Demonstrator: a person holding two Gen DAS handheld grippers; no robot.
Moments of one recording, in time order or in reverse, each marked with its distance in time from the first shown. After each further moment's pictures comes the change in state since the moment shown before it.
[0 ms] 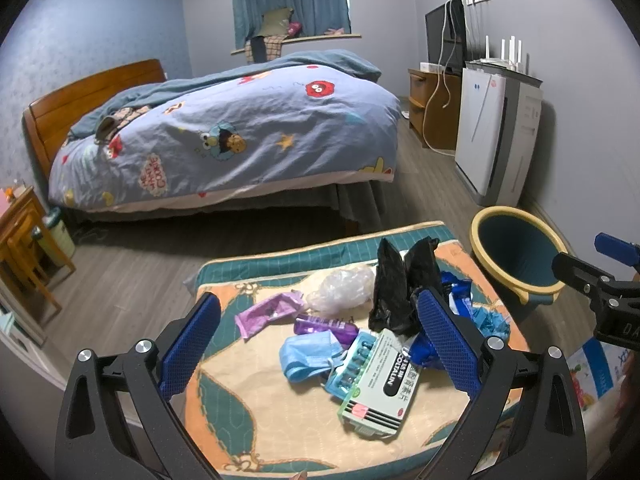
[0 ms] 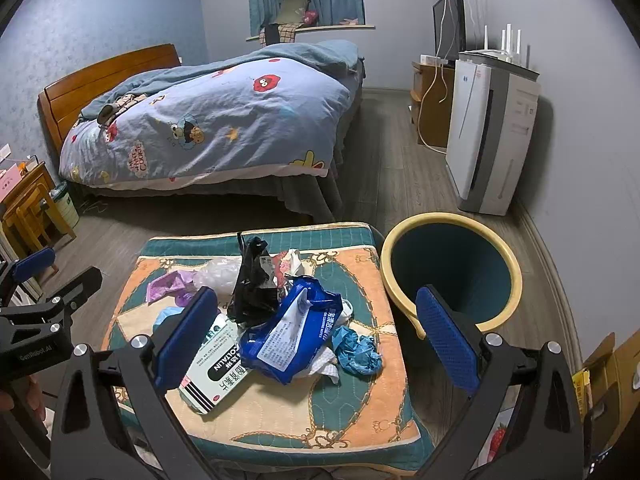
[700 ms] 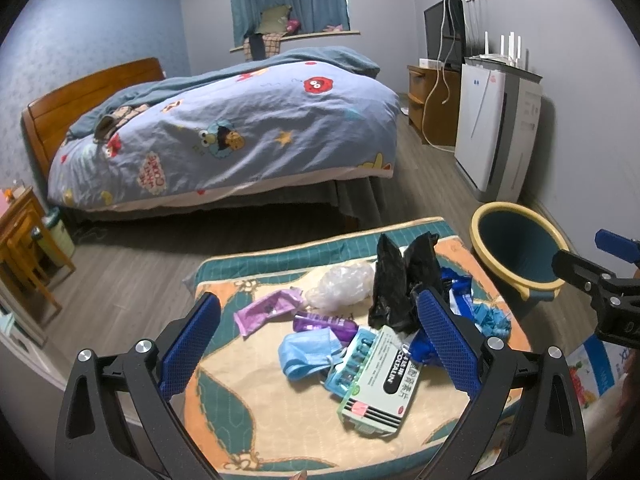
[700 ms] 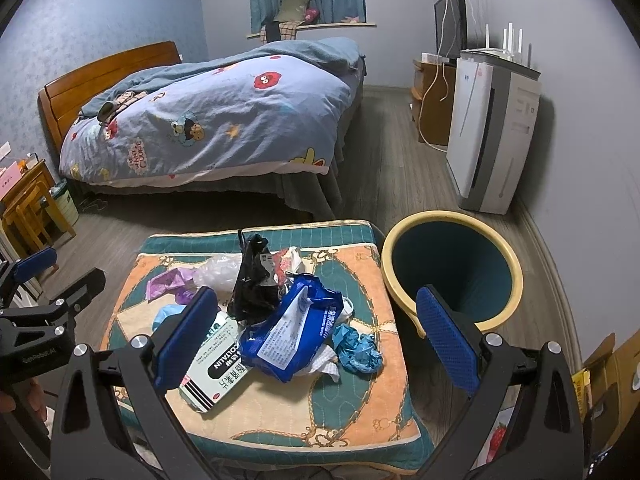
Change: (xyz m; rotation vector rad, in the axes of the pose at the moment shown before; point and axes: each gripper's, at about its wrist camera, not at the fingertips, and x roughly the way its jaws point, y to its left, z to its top) left arm 0.001 0.001 -0.004 0.005 0.006 0.002; right arm 0.004 0.000 -0.002 -0.005 0.008 -0.002
